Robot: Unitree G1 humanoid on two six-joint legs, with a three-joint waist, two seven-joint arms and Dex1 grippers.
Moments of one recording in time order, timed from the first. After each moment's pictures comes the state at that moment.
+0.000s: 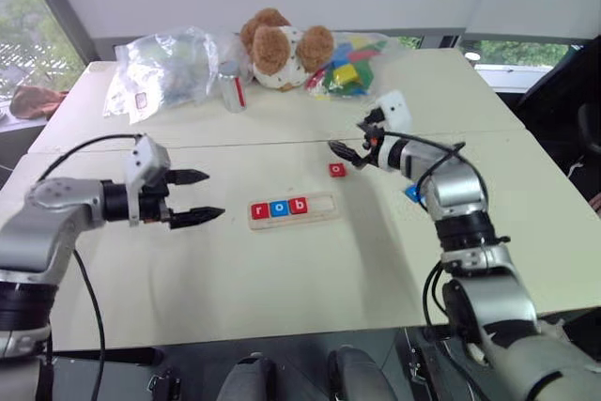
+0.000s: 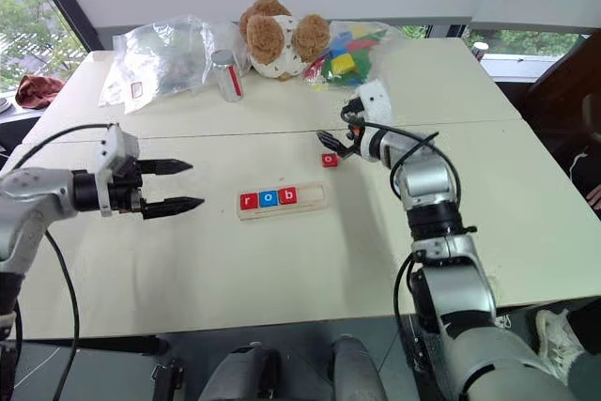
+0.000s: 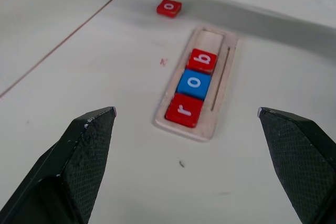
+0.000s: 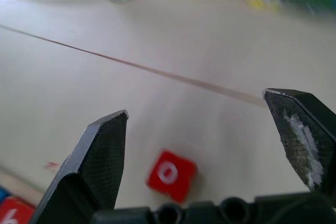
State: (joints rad) left arm -0.42 0.89 0.11 -0.02 -0.50 0.52 -1.17; right arm -0.80 -0.24 -0.04 0.31 0.02 0.66 0.46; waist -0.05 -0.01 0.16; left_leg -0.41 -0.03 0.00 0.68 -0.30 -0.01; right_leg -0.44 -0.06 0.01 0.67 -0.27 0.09
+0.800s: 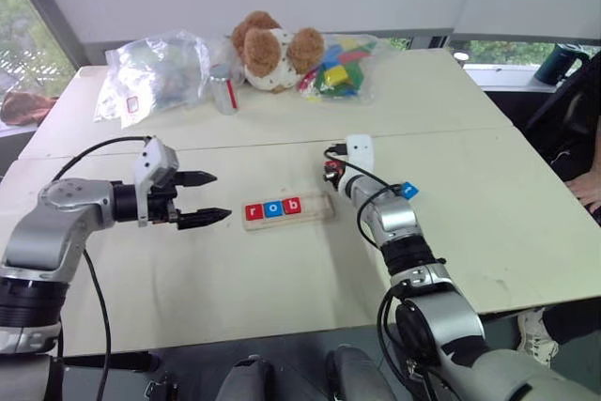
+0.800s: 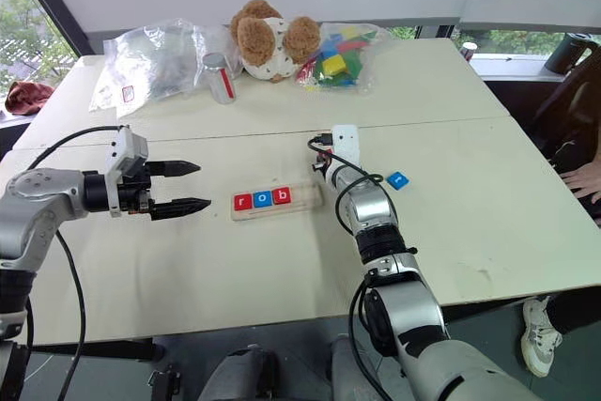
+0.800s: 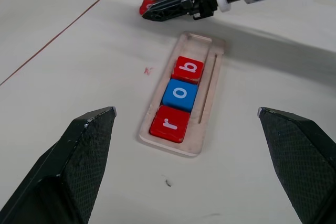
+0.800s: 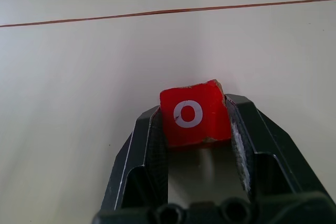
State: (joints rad) left arm -0.41 0.86 0.08 -0.05 -0.49 0.52 -1.17; right arm -0.79 -0.04 -0.02 0.51 -0.01 0.54 0.07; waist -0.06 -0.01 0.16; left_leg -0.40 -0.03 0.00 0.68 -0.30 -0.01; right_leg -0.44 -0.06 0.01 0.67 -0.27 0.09
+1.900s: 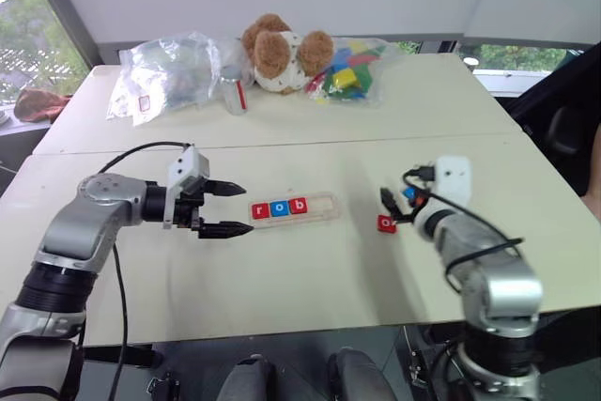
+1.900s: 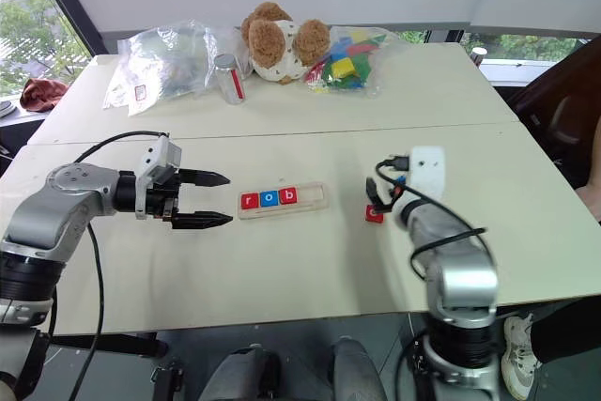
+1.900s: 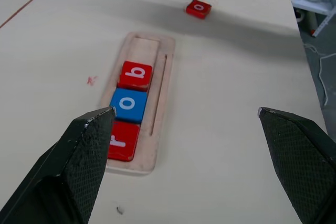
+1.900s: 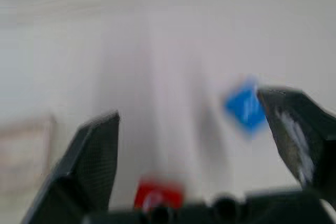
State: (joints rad) left arm -0.50 0.81 -0.06 -0.01 -0.45 0.51 -1.30; right arm -0.32 -0.35 -0.15 -0.54 0.12 1.05 0.33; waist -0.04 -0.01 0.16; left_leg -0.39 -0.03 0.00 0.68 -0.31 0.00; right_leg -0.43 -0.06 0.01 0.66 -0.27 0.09
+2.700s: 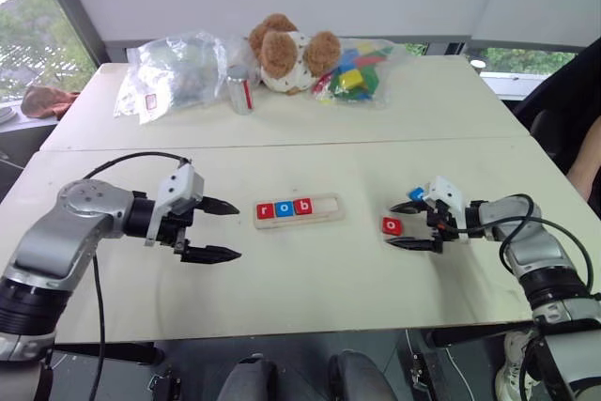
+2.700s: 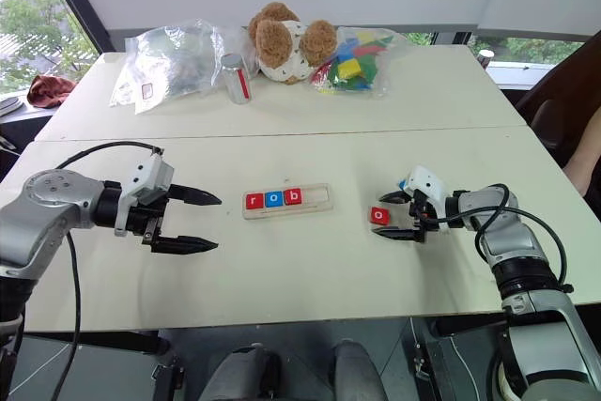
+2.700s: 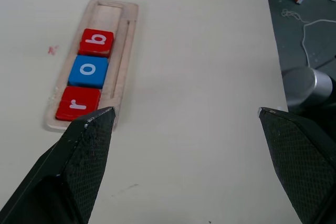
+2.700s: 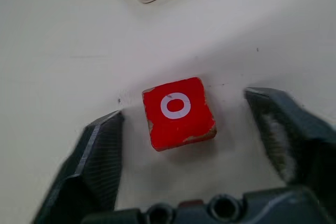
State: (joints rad) left arm -0.40 0.92 -0.03 -0.16 -0.47 0.54 -1.35; right arm -0.55 -0.73 0.11 0.59 0.12 -0.08 1.32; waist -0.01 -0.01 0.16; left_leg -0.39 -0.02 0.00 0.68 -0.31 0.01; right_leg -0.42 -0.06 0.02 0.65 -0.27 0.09
